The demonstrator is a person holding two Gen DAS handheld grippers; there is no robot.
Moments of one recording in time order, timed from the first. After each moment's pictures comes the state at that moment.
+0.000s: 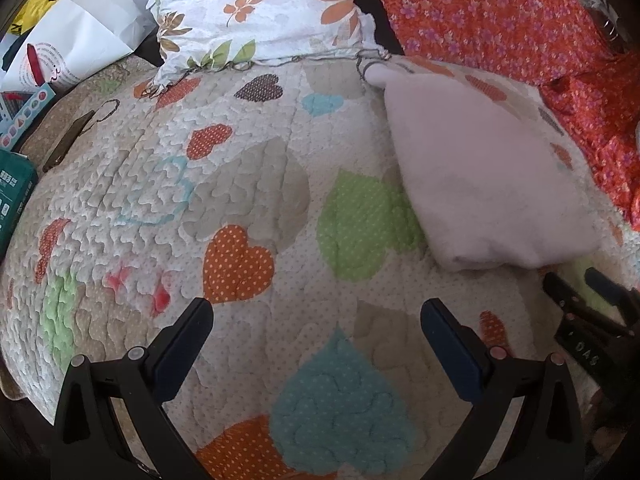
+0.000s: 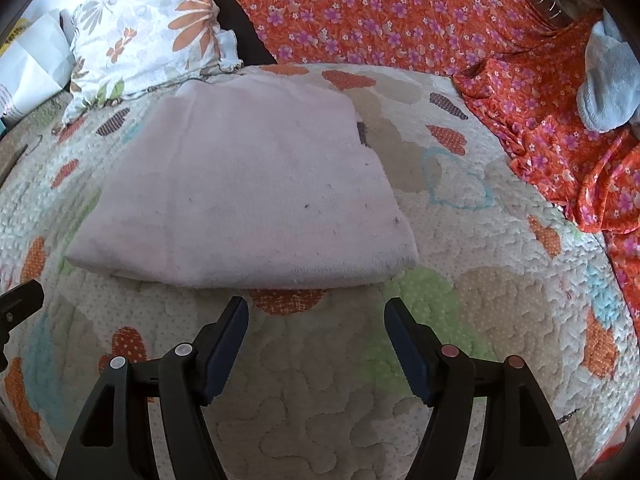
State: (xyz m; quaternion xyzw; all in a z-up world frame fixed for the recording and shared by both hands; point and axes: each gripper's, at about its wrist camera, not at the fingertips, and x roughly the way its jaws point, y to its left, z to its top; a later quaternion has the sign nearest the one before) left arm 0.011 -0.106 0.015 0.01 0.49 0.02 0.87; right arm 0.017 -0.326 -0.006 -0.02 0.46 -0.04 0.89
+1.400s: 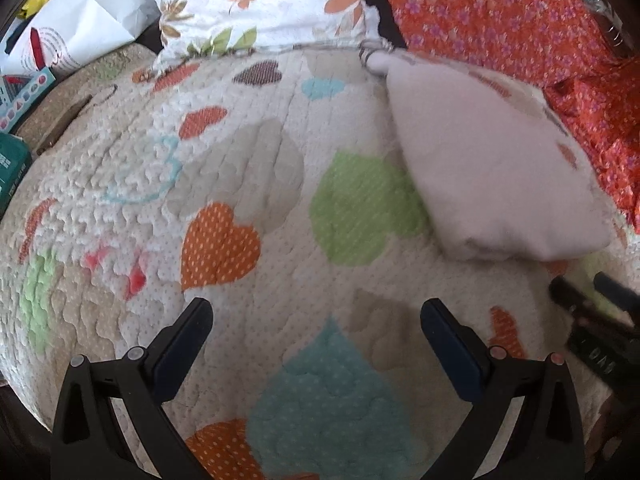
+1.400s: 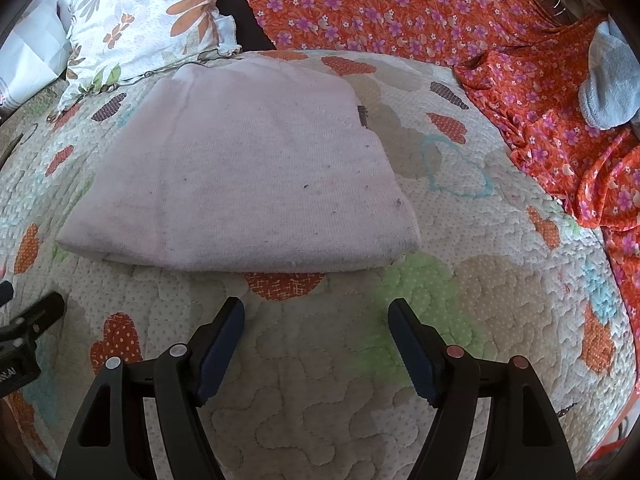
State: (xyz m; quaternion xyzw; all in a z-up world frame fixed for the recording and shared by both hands) left arm 0.009 -0.110 0.002 -0.01 0.48 0.02 0.88; right arm 0.013 -0.323 -0.009 -0.02 0.47 -0.04 0.88
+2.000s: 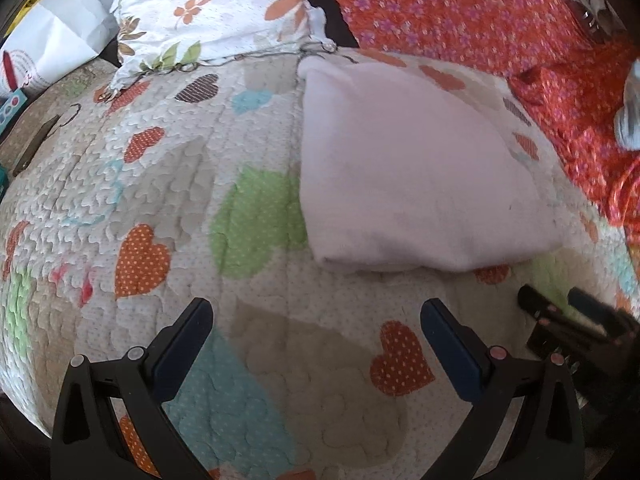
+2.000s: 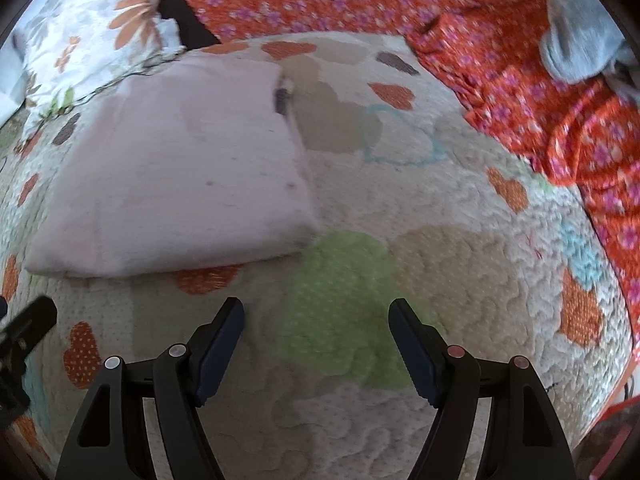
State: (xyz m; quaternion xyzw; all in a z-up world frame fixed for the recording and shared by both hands) left arm 0.014 -0.170 0.011 0.00 0.49 -0.02 0.87; right arm 0.010 -0.368 -0.007 0.03 0.50 -0.10 0.86
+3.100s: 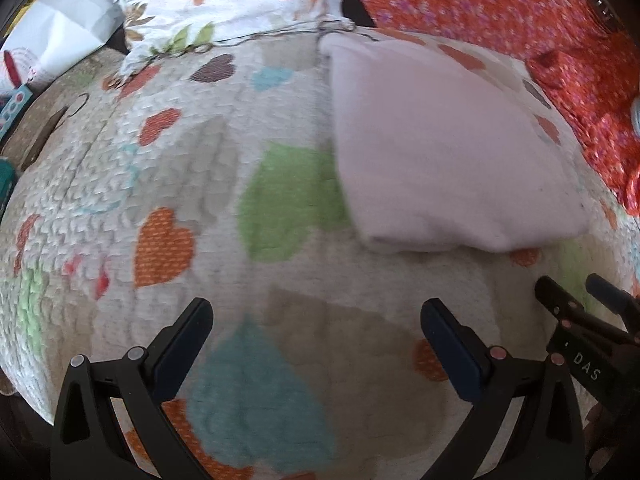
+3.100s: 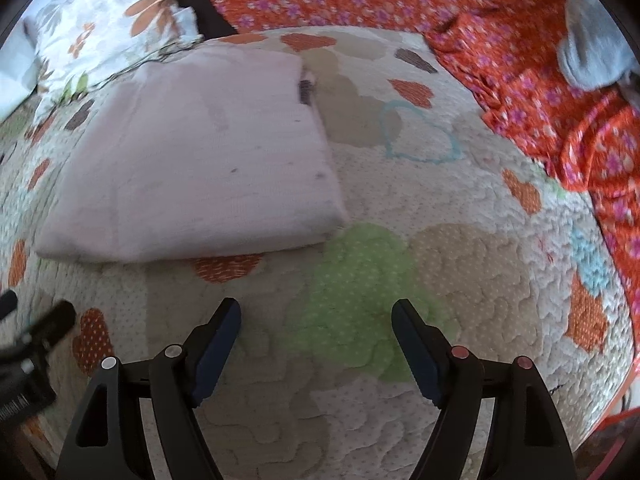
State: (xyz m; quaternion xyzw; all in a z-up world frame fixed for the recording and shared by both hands) left arm 0.017 -0.150 0.004 0.01 0.52 0.00 0.85; right arm 0.013 -0.349 -0.007 0.00 0.51 -0.07 0.86
